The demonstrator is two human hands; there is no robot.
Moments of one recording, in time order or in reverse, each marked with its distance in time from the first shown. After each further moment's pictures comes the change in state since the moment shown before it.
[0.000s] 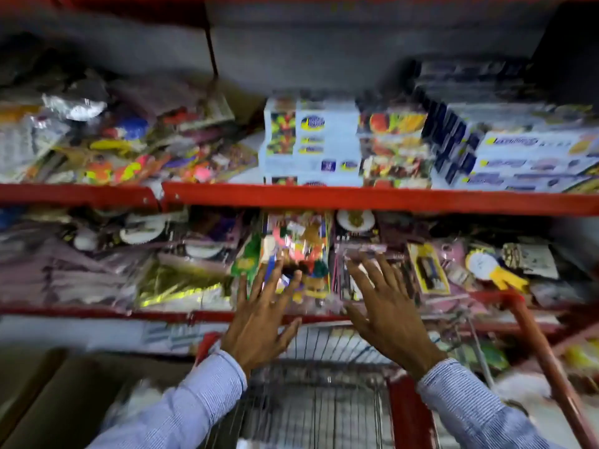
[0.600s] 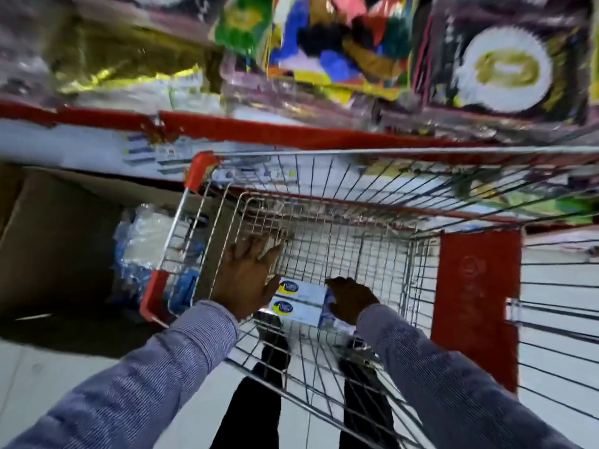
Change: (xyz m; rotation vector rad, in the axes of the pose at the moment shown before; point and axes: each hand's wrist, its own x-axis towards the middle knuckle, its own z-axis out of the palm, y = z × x) left_hand -0.183 -0.045 0.220 -0.158 -0.676 -0.234; right_hand -0.172 -0.036 0.352 0.186 -1.187 0.201
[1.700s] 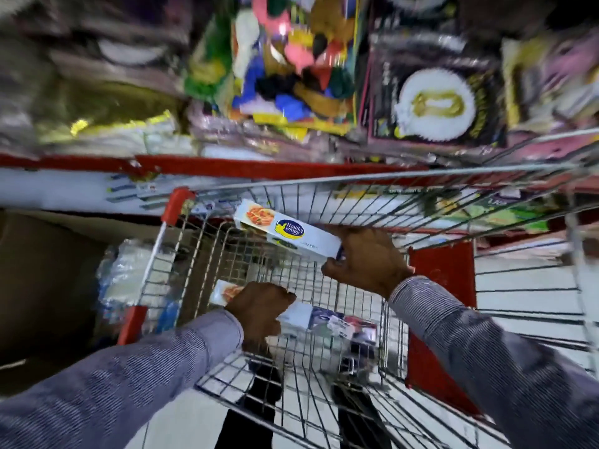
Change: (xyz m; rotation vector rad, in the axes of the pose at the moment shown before) left_hand 0.031 0.057 -0.028 0.190 -0.363 0.317; right_hand -0.078 0.011 -0.153 -0.107 0.765 -0.239
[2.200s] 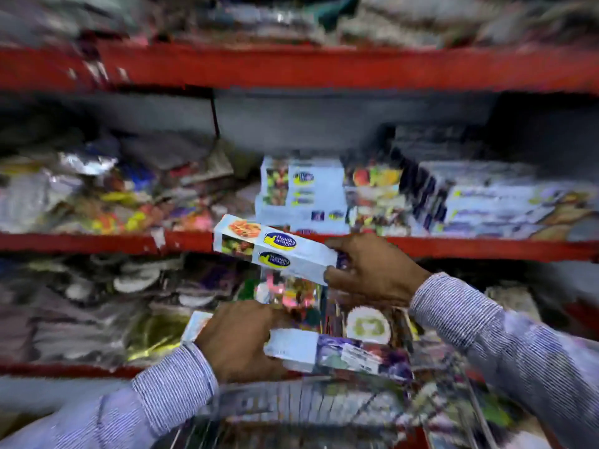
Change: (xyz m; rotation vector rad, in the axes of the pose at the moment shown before) left_hand -0.209 0.061 -0.316 0.162 0.809 -0.094; right_hand 0.004 -0.086 -0.395 -0.070 0.350 -0.219
